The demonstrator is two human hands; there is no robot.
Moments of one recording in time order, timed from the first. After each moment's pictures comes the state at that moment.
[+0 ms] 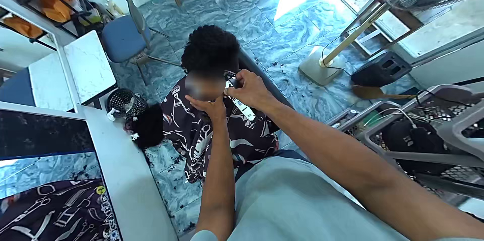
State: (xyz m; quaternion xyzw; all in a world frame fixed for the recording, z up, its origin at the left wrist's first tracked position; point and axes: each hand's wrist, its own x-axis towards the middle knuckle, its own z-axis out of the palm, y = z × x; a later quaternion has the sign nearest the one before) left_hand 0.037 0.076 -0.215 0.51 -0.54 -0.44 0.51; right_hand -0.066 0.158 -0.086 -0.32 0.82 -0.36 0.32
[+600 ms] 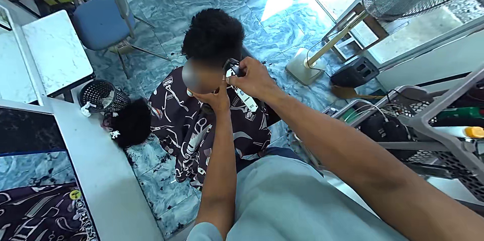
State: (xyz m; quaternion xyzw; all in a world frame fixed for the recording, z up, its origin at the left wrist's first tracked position) left_hand 0.033 0.081 -0.222 0.51 -0.49 -0.49 0.52; right_hand -0.044 0.149 -0.064 -0.33 0.86 -0.29 0.26
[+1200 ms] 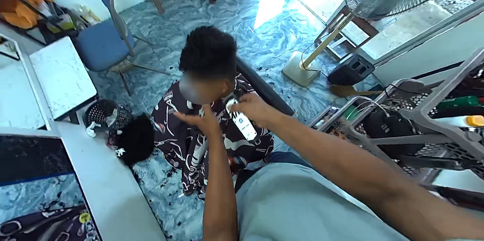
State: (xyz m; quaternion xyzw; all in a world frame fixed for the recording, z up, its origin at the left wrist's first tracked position) left_hand 0.093 0.082 -0.193 0.48 -0.51 -0.49 0.51; right_hand -0.014 0.182 -0.105 -0.18 0.76 -0.45 0.44
